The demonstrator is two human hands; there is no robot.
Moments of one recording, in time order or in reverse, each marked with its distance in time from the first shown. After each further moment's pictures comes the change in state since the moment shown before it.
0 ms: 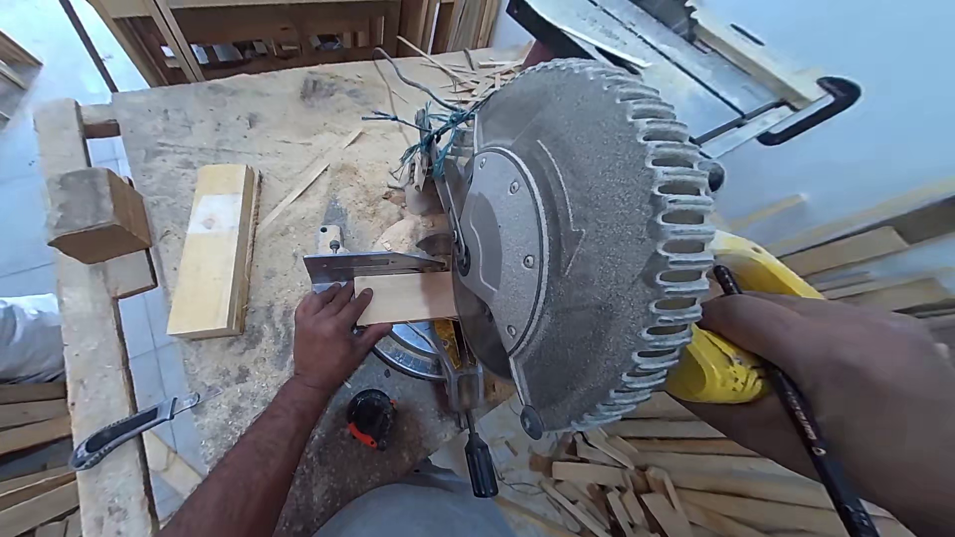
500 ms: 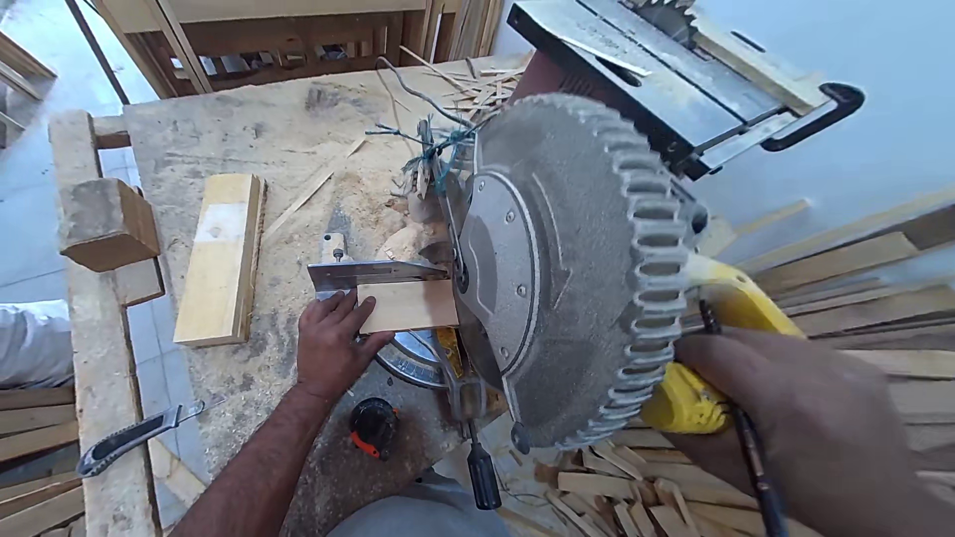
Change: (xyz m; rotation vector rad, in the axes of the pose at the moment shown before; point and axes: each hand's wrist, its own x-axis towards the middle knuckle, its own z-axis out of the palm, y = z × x) left_hand 0.002 -0.001 0.001 -0.003 0.020 0.004; right_hand -0.014 -0.009 0.023 -0.003 0.090 -0.021
